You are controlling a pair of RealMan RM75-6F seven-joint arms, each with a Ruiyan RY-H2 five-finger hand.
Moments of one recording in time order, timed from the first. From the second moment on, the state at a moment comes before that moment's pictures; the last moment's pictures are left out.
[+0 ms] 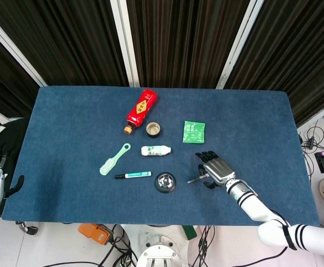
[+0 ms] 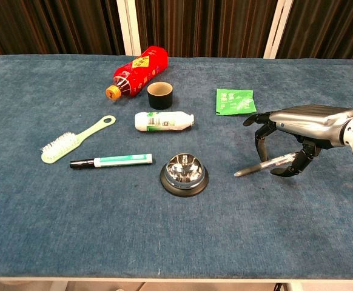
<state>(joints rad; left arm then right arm) -0.08 -1.11 -0.06 -1.60 1.42 1.46 -0.02 0.67 -1.44 0.07 -1.54 -1.21 0.78 -0.28</state>
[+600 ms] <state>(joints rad) -0.08 -1.11 -0.07 -1.60 1.42 1.45 -0.02 0.70 -1.48 0.06 -1.50 -1.18 0.78 -0.29</state>
